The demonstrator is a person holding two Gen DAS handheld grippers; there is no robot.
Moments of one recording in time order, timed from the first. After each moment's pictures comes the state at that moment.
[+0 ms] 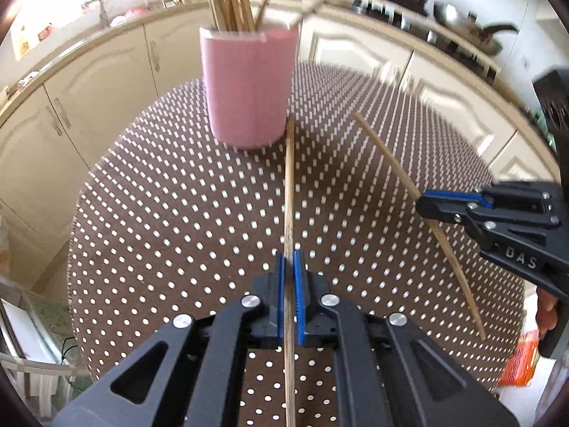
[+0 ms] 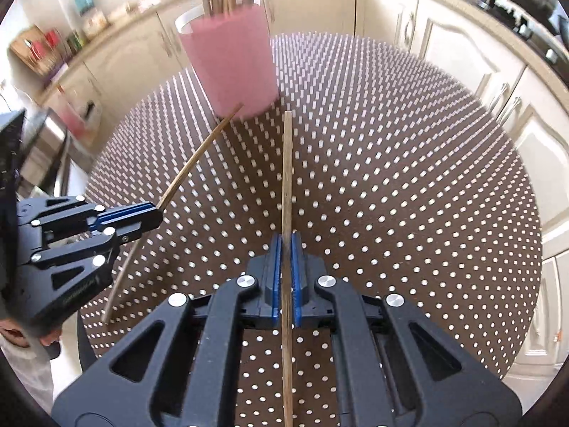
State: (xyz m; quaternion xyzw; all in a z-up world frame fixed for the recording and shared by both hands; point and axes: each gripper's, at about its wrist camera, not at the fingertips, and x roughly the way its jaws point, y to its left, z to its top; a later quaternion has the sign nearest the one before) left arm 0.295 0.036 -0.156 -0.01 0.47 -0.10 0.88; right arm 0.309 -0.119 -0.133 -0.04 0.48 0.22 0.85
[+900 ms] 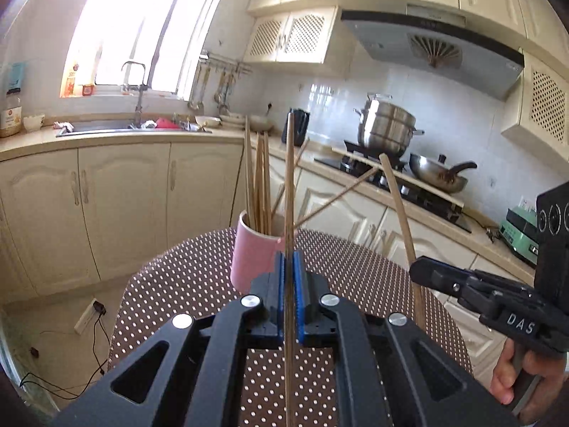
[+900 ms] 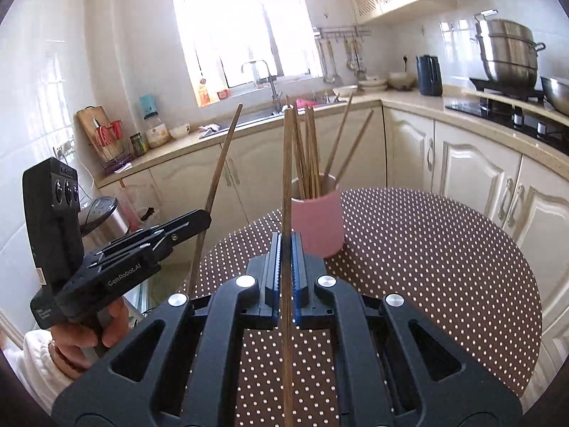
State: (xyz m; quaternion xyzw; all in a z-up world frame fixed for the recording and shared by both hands) left arm 0.220 0.079 -0.053 -0.10 0.19 -0.09 0.97; right arm 0.237 -0.114 -0.032 0.05 0.24 0.29 0.92
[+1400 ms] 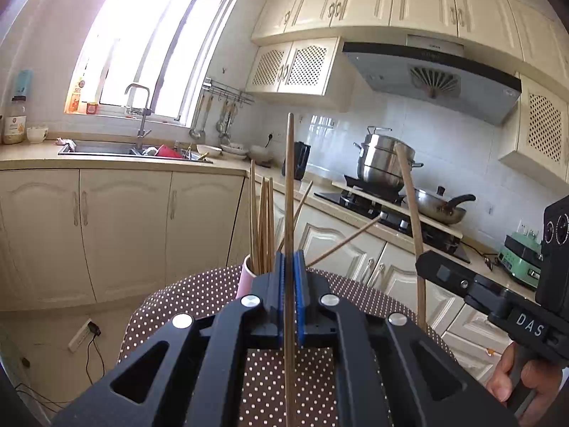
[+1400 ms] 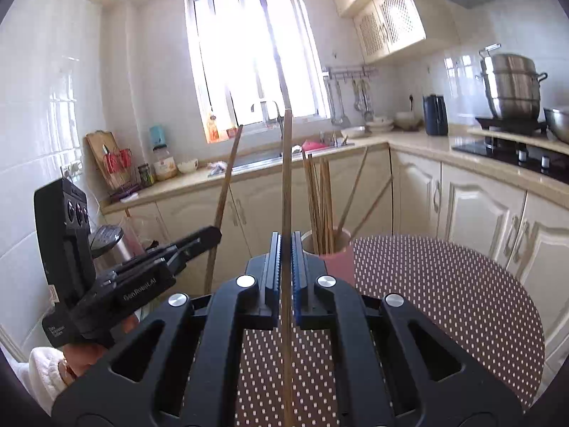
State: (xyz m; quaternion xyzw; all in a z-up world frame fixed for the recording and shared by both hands) left arm 0.232 0.088 -0.029 -0.11 0.13 -0.09 0.98; right arm 0.243 -0.103 -0.006 0.07 0.16 0.30 0.94
